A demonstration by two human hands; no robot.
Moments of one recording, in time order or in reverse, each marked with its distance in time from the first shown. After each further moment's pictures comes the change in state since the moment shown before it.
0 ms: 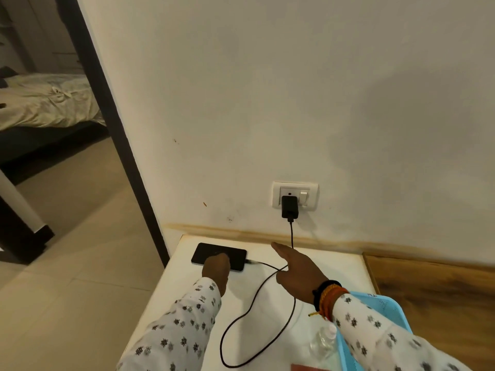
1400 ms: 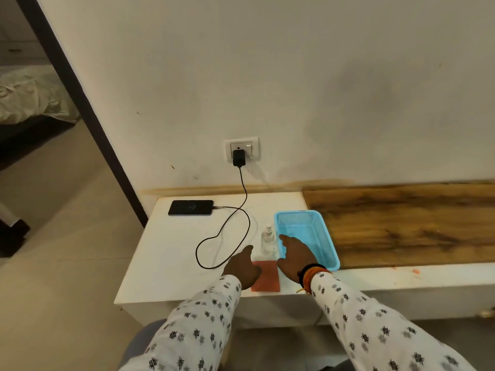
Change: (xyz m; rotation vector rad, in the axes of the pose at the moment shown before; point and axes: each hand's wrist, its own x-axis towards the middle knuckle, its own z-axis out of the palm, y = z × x) left_hand -0.220 -0.109 0.057 0.877 -0.371 0.418; right_hand -0.185 0.087 0.035 -0.146 0.219 0.271
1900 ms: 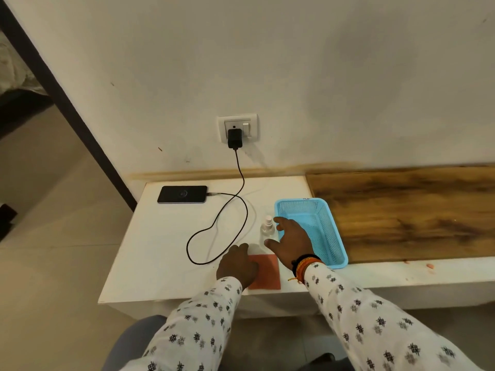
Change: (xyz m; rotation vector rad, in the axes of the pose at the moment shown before) left_hand 0.039 -0.016 0.026 0.088 0.075 -0.065; right_hand 0.050 0.008 0.022 0.168 0.150 -0.028
